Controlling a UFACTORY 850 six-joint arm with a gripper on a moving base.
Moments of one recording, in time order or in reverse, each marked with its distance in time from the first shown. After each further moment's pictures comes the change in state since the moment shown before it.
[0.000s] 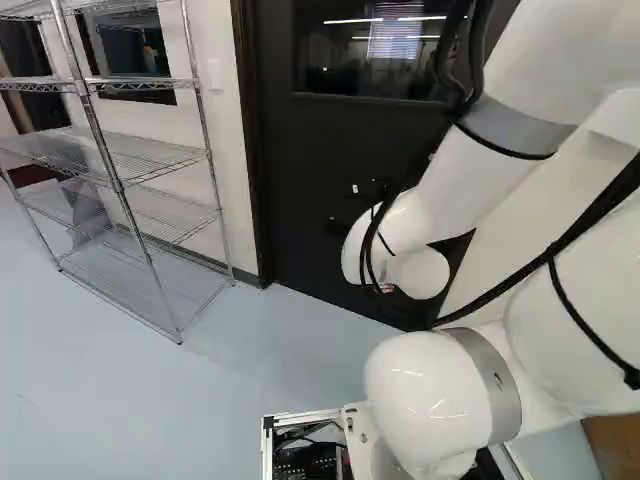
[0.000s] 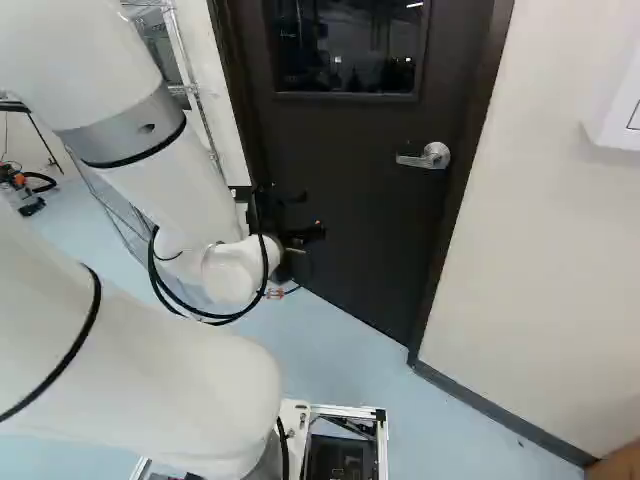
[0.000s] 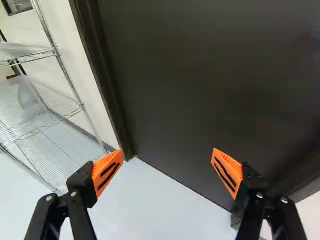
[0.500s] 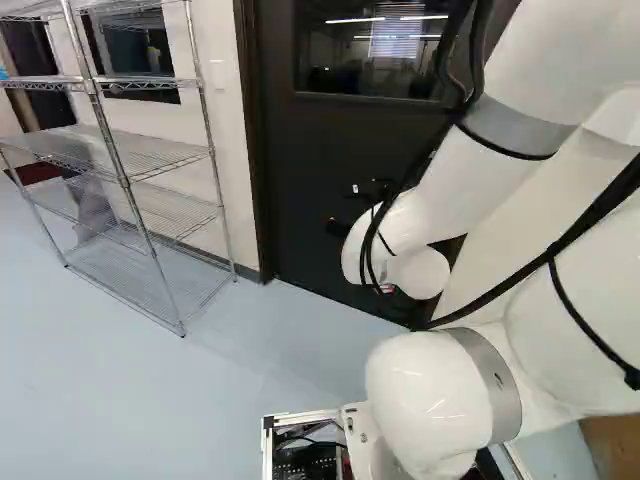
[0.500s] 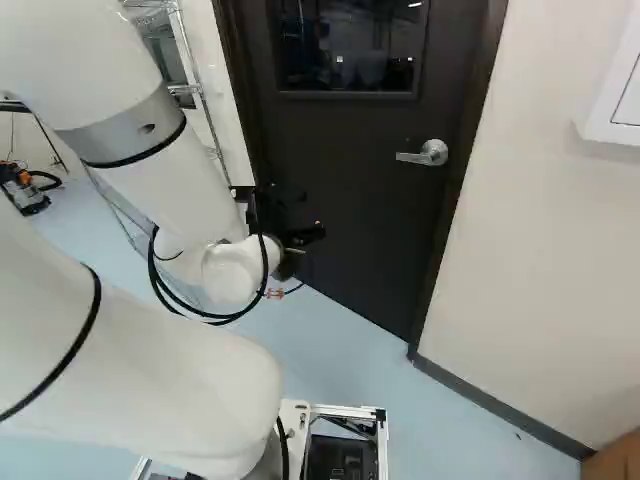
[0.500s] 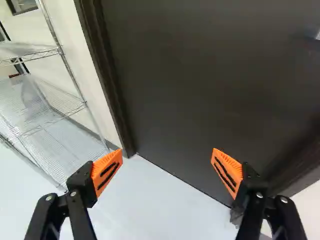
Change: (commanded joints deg) arm 0.0 0.4 0.4 0.0 0.0 0.0
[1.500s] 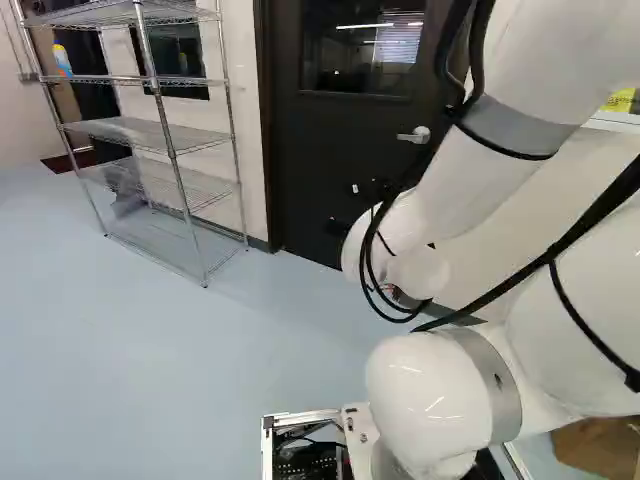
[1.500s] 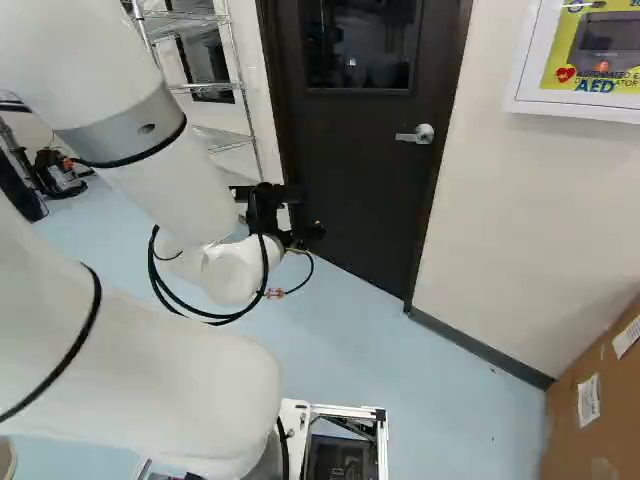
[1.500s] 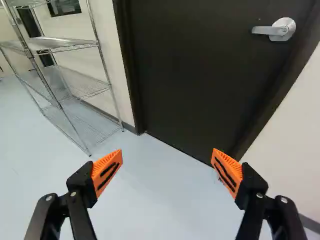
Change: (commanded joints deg) arm 0.0 0.0 0.0 0.0 0.0 0.0
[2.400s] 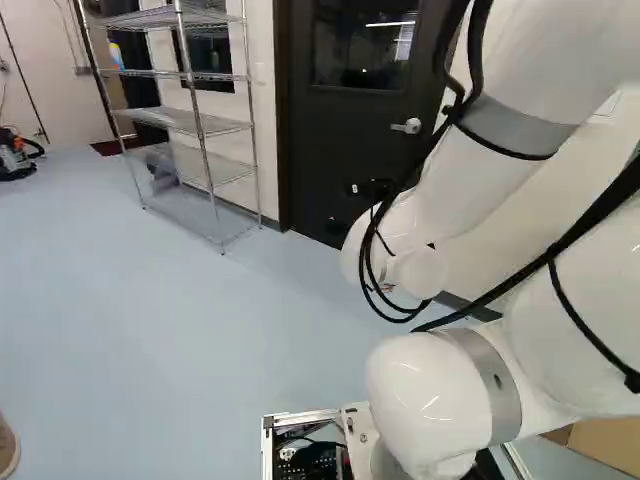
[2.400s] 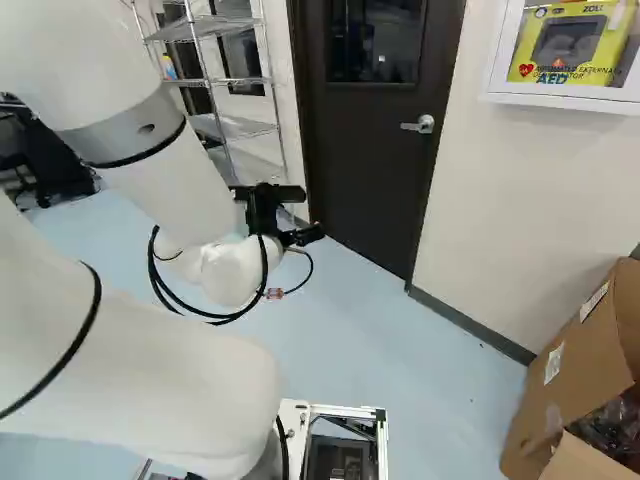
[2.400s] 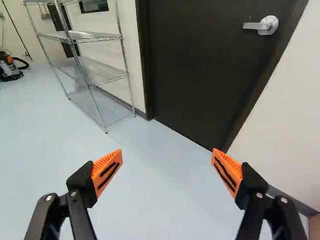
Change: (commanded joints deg) arm 0.0 0.0 0.0 0.0 0.0 0.0
